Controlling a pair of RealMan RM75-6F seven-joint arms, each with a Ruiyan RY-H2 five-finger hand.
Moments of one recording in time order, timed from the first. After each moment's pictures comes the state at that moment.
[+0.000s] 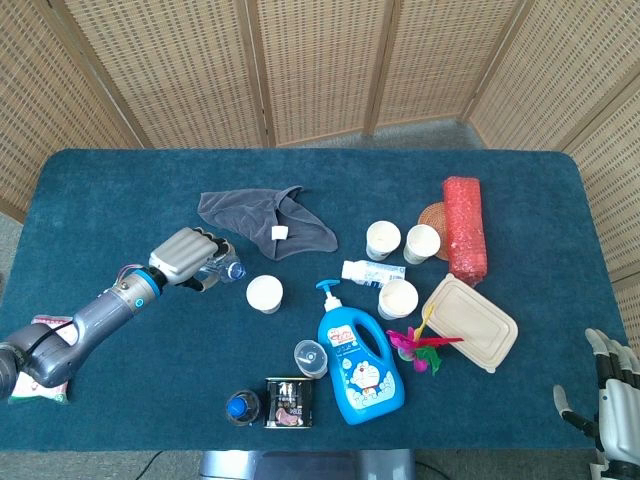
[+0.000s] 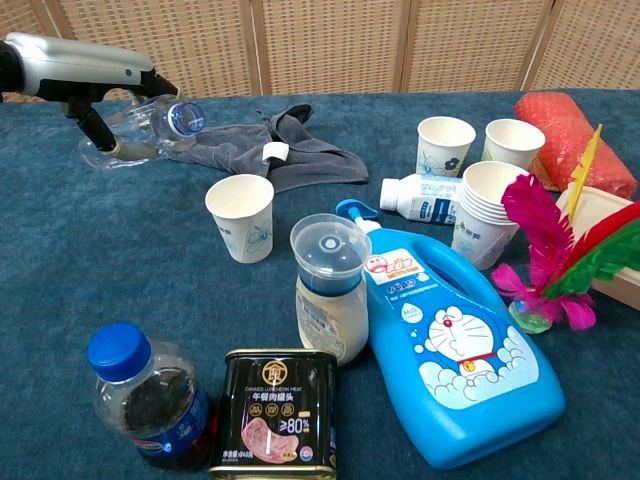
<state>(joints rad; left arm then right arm) -0.90 -1.20 -0.09 -1.45 1.43 0.66 -0.13 -0.14 -1.10 0.03 -1.95 -1.40 1.61 -0.07</state>
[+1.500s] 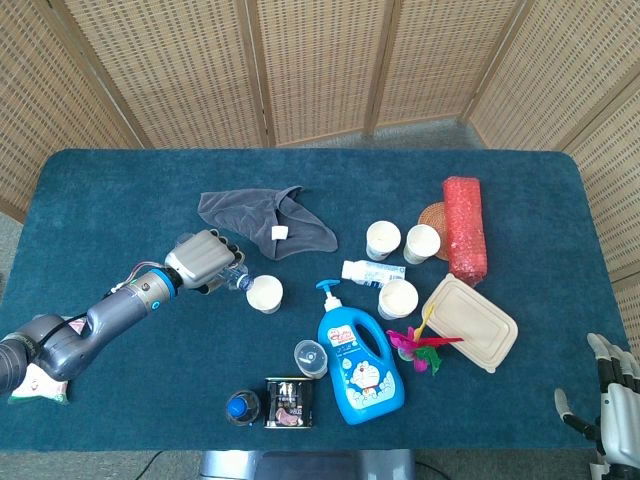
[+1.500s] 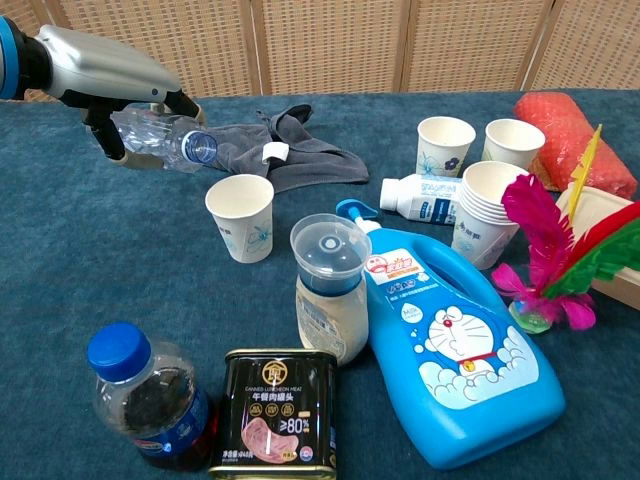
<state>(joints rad) -1.00 -1.17 -0.06 -1.51 1.35 0.57 0.17 -0.16 -1.12 0.03 -1.92 -1.40 1.60 -0.03</state>
